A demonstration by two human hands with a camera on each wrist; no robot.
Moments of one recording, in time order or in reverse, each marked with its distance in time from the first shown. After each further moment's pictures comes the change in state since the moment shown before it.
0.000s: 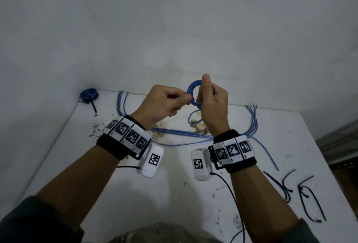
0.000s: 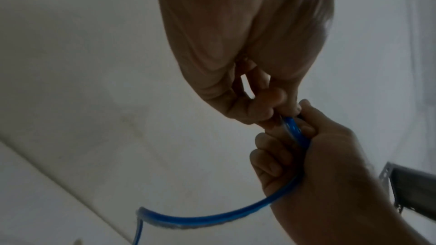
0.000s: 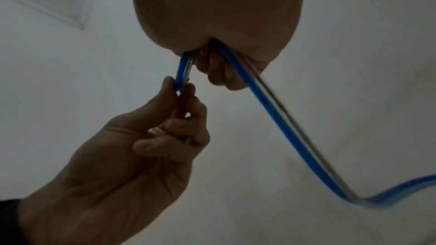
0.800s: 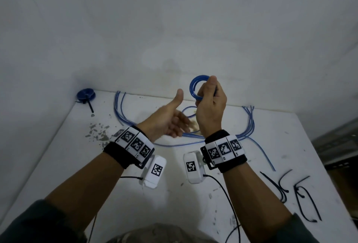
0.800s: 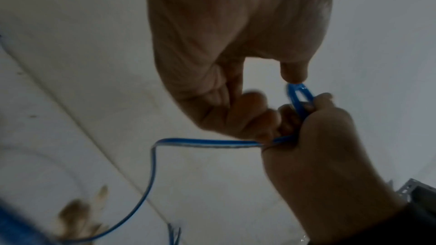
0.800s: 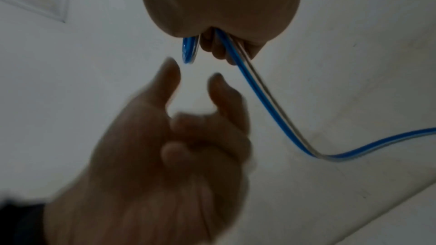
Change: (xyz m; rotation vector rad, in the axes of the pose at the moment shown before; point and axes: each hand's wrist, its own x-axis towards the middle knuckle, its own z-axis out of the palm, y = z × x) left_hand -0.009 -0.013 0.021 -0.028 -0.112 -0.566; right_hand -0.004 0.001 0.009 0.057 0.154 0.025
